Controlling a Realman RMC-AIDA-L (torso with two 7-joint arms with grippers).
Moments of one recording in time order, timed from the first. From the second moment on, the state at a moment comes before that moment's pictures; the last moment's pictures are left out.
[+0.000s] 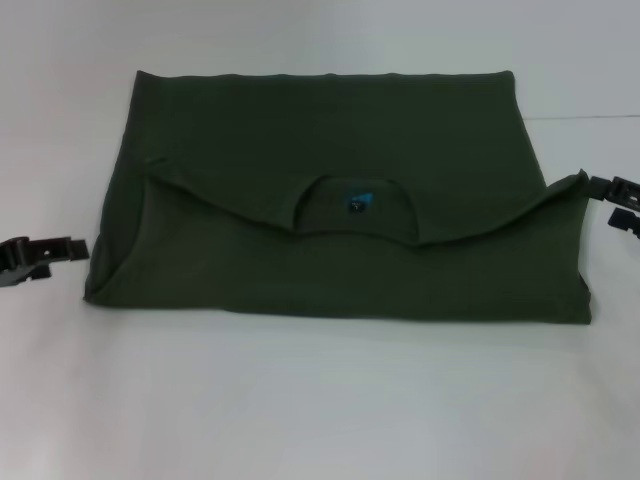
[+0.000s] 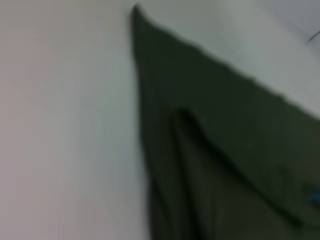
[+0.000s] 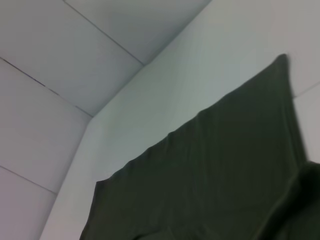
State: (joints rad) left arm -0.53 -2.02 0.44 0.85 2.39 1.36 -2.33; right arm 0.49 1.93 -0.43 -0.49 -1.98 -1.28 2.08
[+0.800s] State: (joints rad) left arm -0.64 -2.01 0.52 0.72 2.54 1.25 -2.45; right arm 0.49 1.95 -0.45 -0.49 -1.99 -1.28 2.07
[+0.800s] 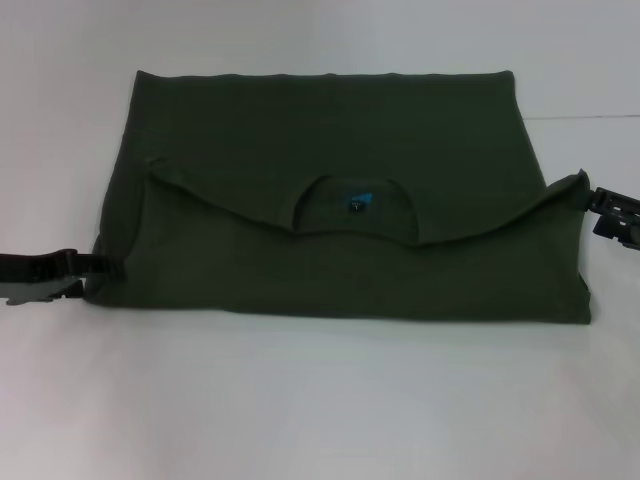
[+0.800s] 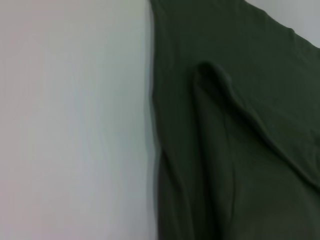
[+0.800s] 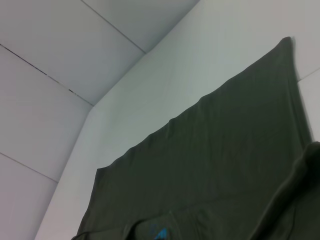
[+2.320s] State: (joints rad) left arm -0.71 -2.01 0.59 0.64 2.60 1.17 -2.50; right arm 0.52 1.95 -0.46 -0.49 -1.98 -1.24 2.07
